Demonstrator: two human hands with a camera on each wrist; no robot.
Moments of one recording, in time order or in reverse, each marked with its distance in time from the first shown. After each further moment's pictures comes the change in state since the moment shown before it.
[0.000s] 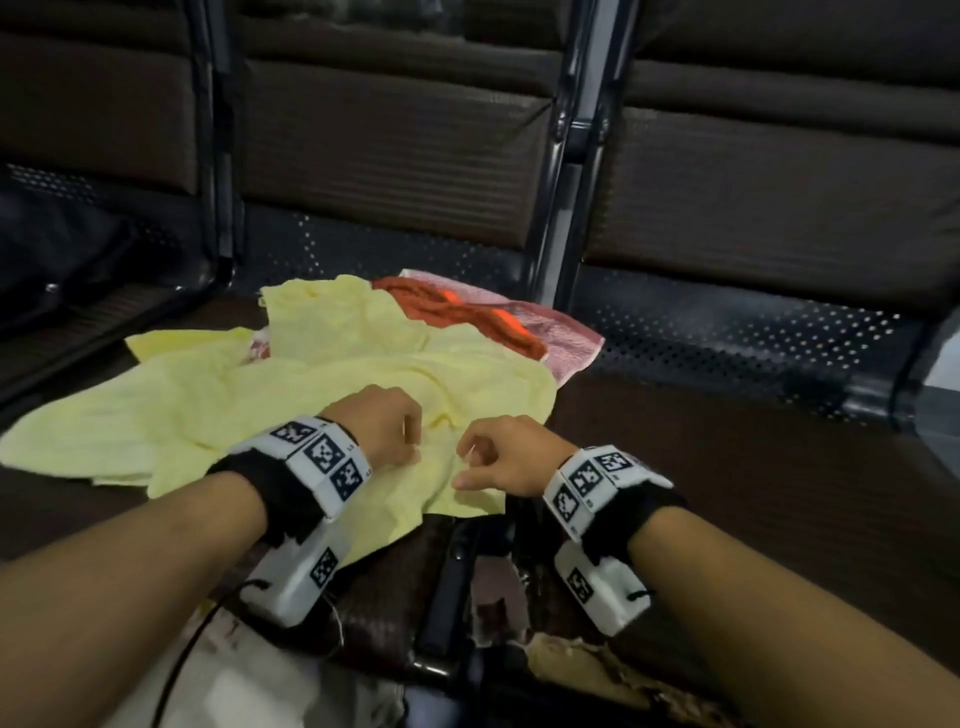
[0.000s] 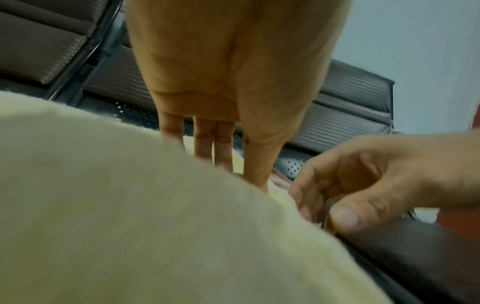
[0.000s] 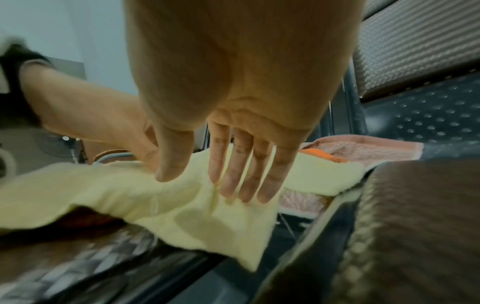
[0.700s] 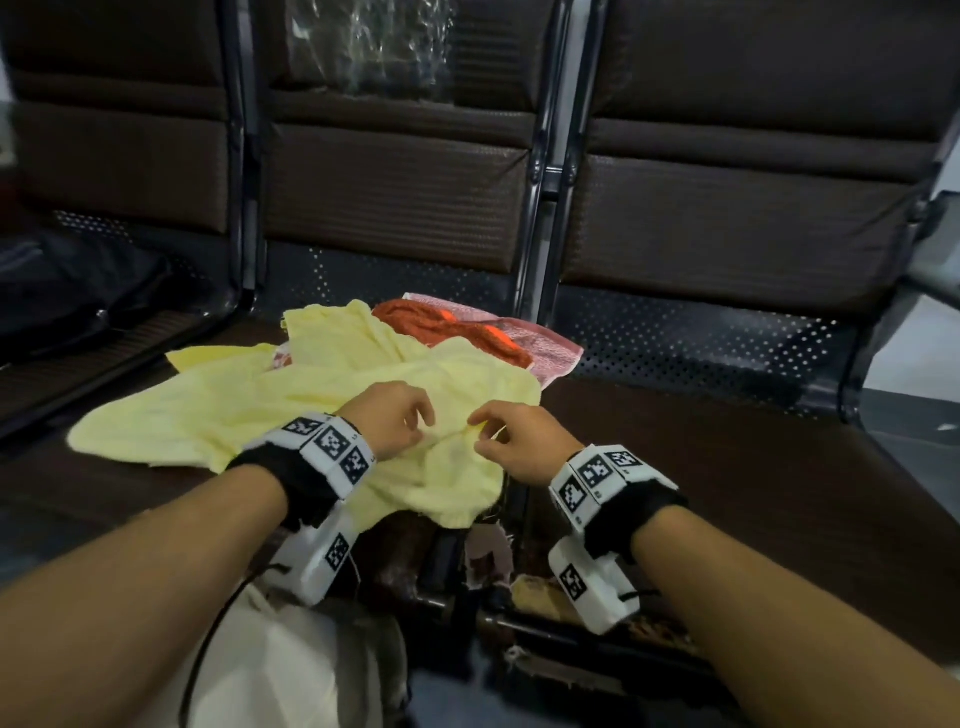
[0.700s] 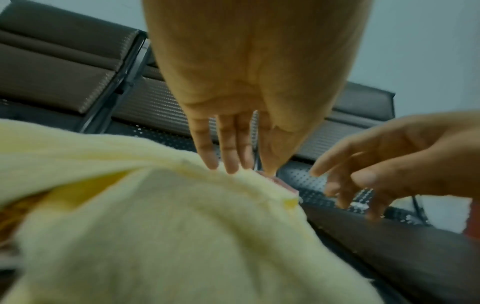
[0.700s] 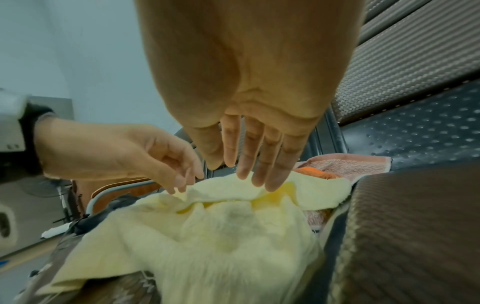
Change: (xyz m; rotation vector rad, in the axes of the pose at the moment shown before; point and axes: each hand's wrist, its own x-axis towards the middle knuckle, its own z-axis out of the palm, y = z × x) left_hand -0.045 0.020 -0.001 -0.073 0.210 0.105; right_hand -0.062 -0.021 -0.002 0.033 0.283 -0.046
